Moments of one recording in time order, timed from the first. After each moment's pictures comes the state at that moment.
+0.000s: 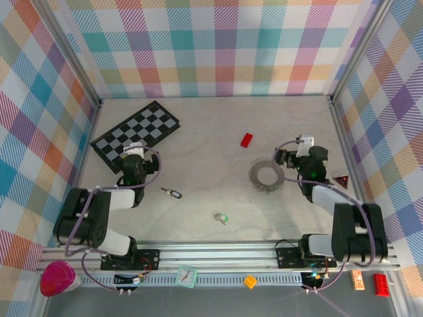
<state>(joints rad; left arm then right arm) -0.11 1.42 0.40 0.63 -0.26 -0.11 -0.01 1.26 0.48 0.43 -0.20 0.06</state>
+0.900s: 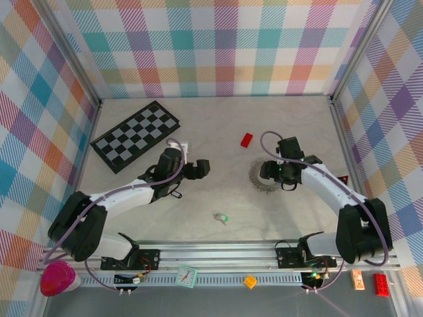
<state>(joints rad) -0.59 1.40 0.67 0.18 0.03 -0.50 0.29 1.35 0.84 -0.62 -0.07 0.45</state>
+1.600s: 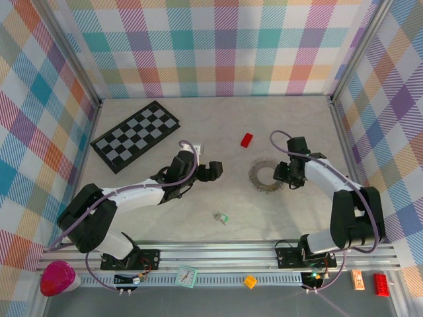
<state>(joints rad) -0.72 1.48 0.71 0.25 -0.02 -0.56 0.14 1.42 0.82 -0.65 -0.04 0.45</state>
